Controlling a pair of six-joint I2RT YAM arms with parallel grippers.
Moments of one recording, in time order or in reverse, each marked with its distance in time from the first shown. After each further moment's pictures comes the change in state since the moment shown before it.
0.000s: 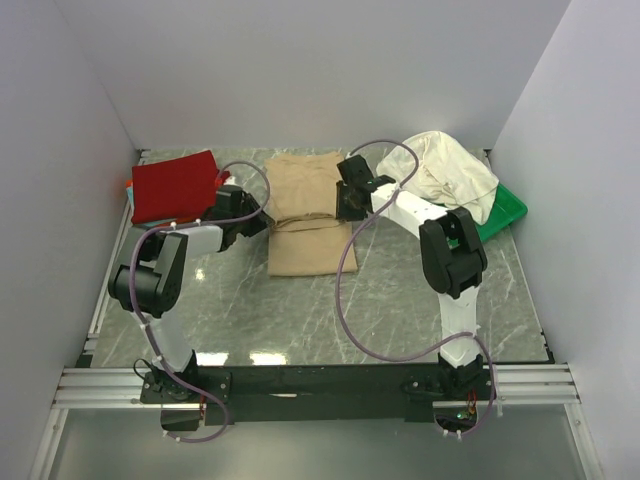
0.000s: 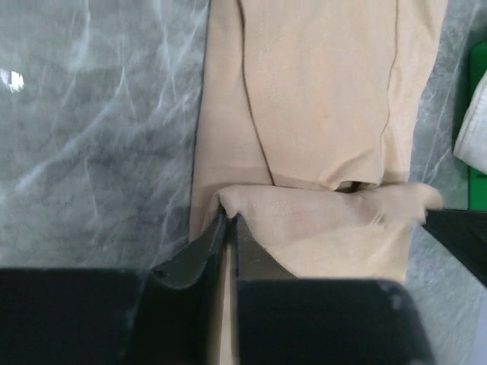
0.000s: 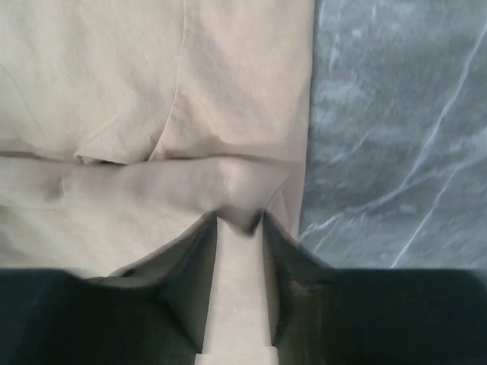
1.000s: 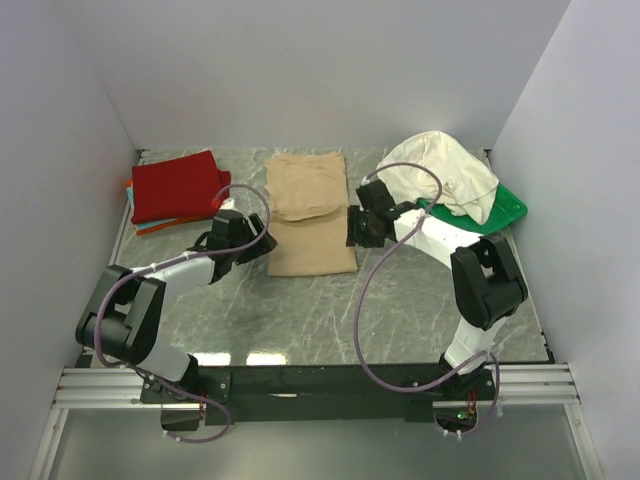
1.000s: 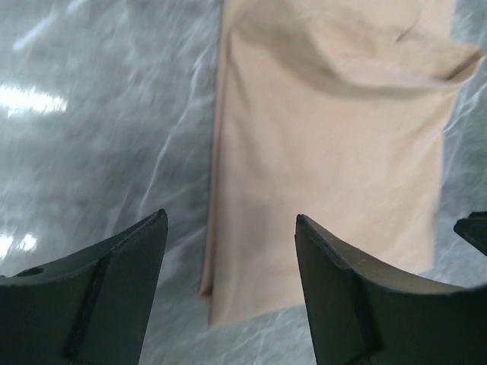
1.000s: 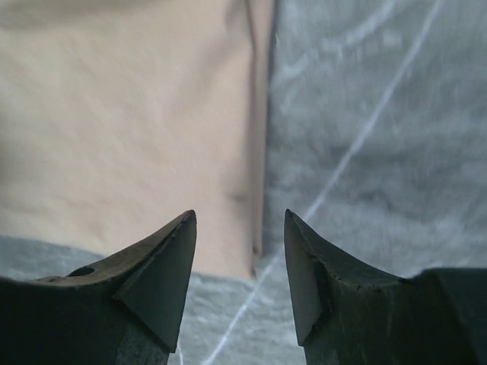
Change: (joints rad) left arm -0.091 -0.315 -0.252 -0.083 -0.132 0.029; right arm 0.004 -0.301 -0.380 0.065 -0.071 -0.002
